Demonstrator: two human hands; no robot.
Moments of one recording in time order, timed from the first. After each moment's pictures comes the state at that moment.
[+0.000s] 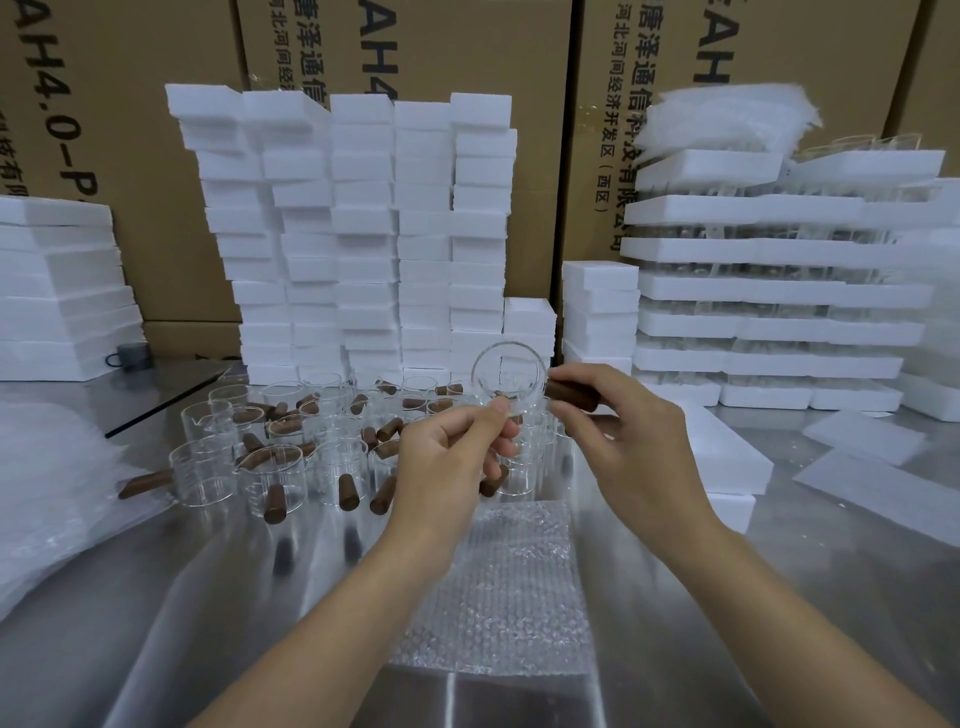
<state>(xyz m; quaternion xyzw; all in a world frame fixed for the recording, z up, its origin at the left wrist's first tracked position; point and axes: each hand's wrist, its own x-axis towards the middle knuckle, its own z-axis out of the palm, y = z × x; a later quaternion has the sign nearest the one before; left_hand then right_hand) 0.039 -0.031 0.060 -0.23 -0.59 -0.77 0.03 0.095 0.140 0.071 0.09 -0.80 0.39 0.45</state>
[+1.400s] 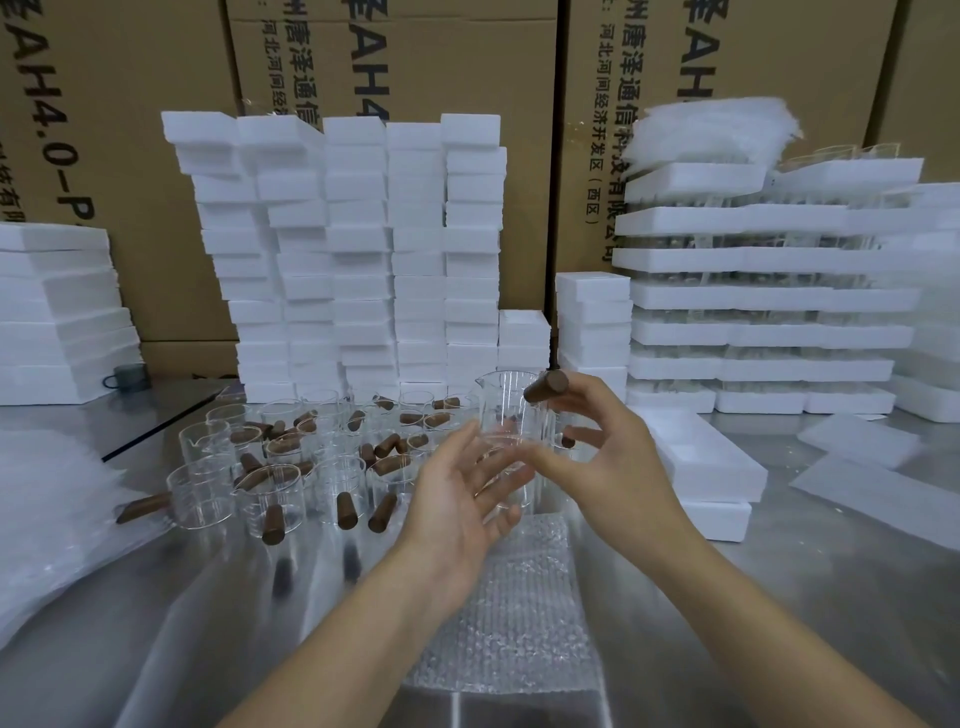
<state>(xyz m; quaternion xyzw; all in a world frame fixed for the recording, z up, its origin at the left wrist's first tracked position) 0.036 -0.025 0.051 -0.11 -0.47 -0.85 -0.24 0.093 0.129 0.068 0.09 -0.79 0.48 0.38</state>
